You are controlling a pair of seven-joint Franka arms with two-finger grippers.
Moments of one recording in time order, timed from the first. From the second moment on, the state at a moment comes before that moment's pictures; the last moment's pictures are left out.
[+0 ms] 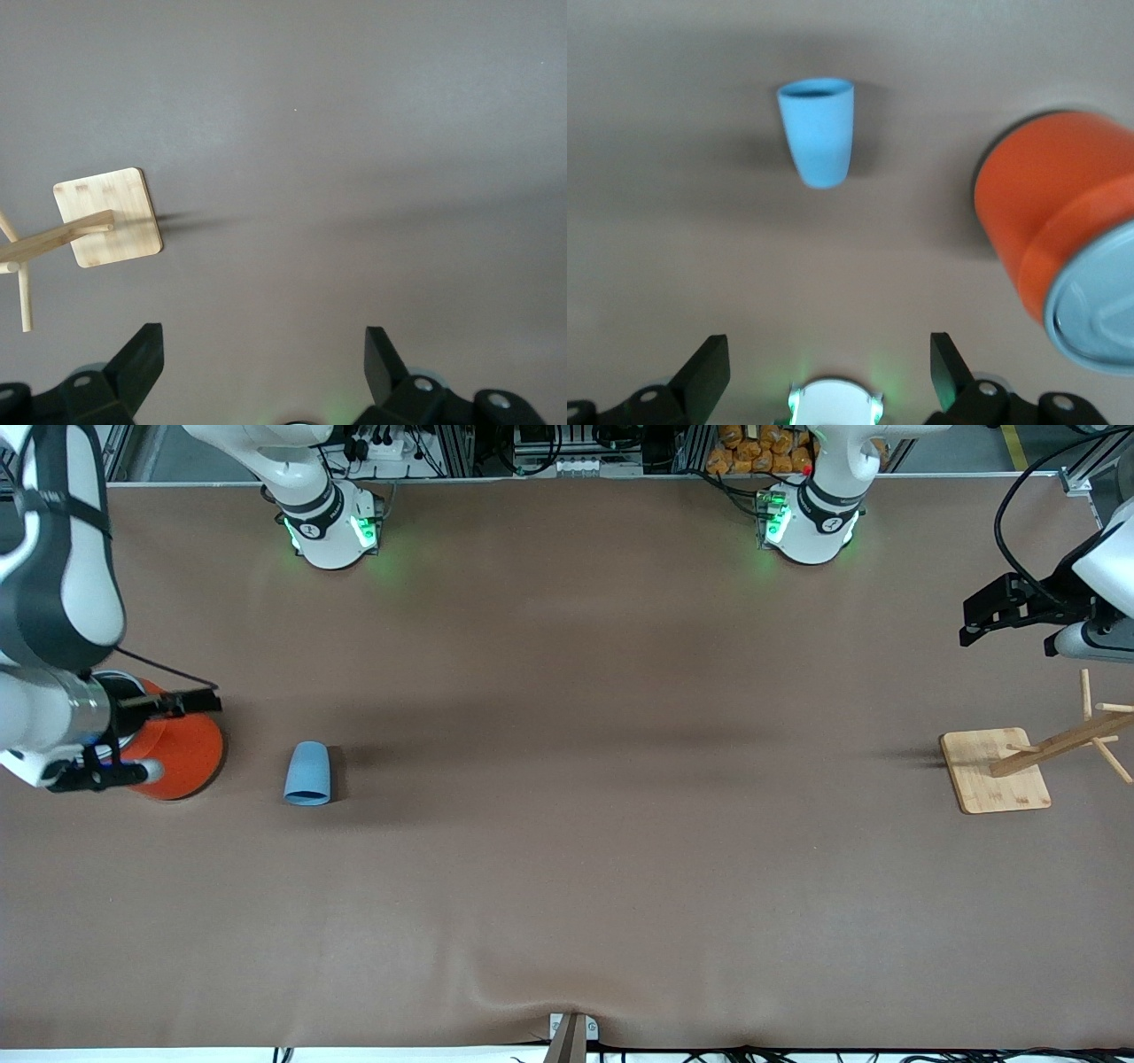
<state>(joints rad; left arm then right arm) -0.05 0.01 -0.03 -1.50 -0.01 1.47 0.06 -0.05 0.32 0.01 -1.55 0.03 1.47 -0.13</state>
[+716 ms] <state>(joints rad) -0.05 0.01 -0.03 -1.50 -0.01 1.47 0.06 -0.02 0.39 0.03 -1.96 0.05 2.10 -0.13</state>
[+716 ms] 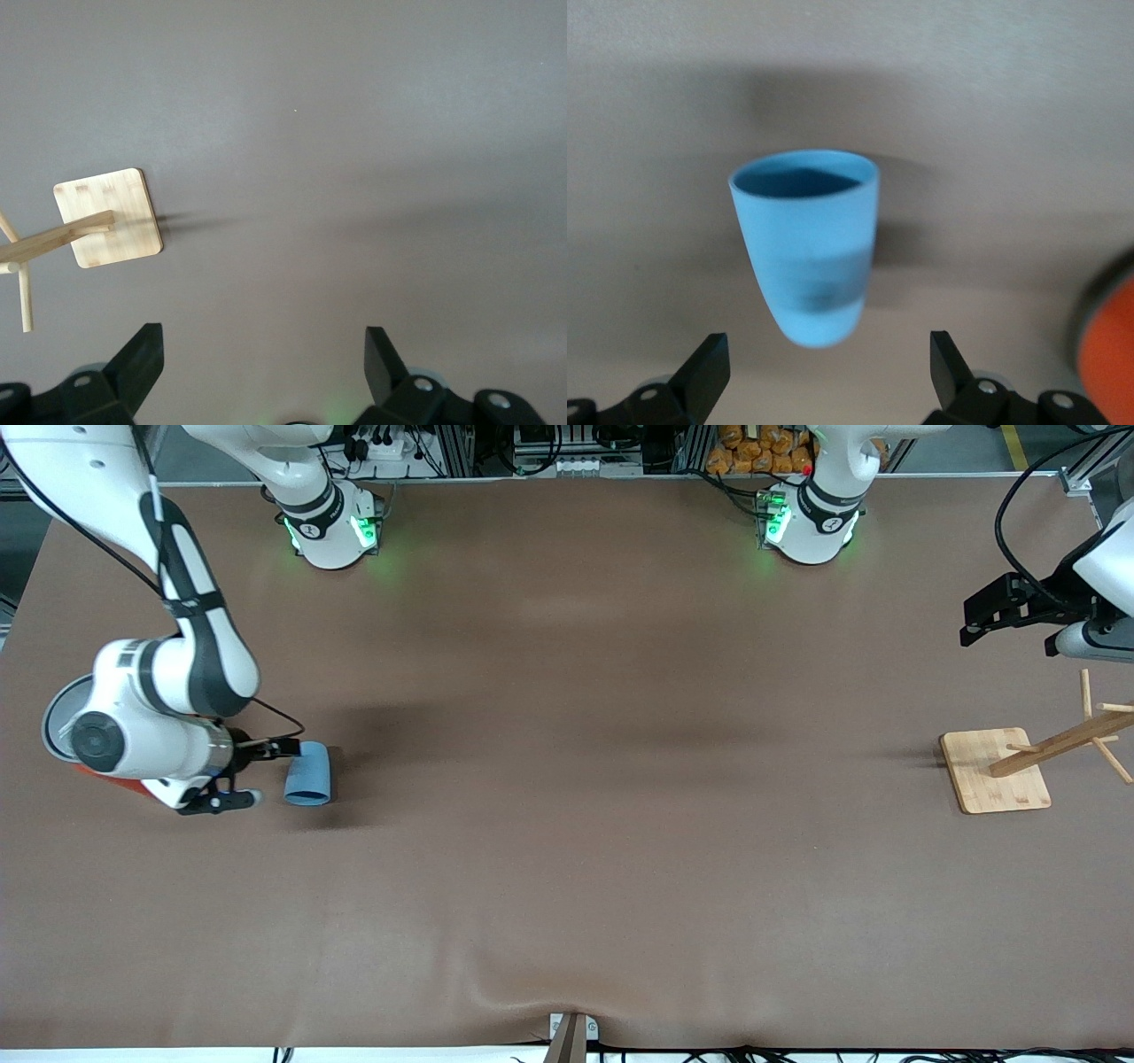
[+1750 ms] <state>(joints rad) -0.05 0.01 -0.03 -1.49 -0.01 1.47 0.06 0.05 0.47 0.06 -1.95 0.06 2.24 -0.18</state>
